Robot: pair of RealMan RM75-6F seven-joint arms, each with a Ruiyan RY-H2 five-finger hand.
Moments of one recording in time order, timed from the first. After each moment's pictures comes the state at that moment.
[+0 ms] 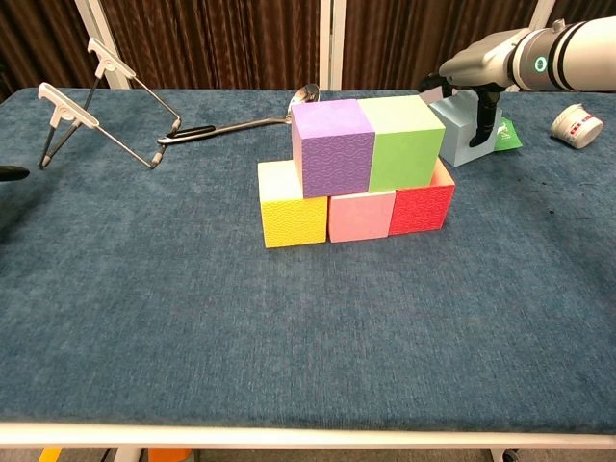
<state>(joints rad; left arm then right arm) -0.36 -1.51 -0.24 -1.38 1.20 1.20 -0.20 1.16 -1.57 -0.01 -0.88 -0.79 0.50 -0.47</state>
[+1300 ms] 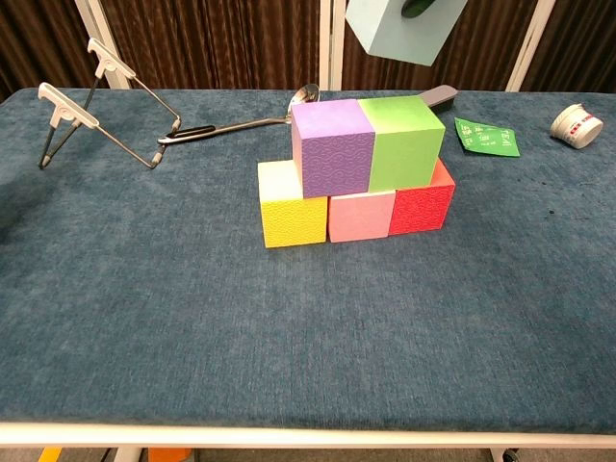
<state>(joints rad) -0.34 -1.43 -0.17 -1.32 1.41 1.31 -0.31 1.39 -0.95 0.17 -2.05 -0.19 0.95 -0.65</state>
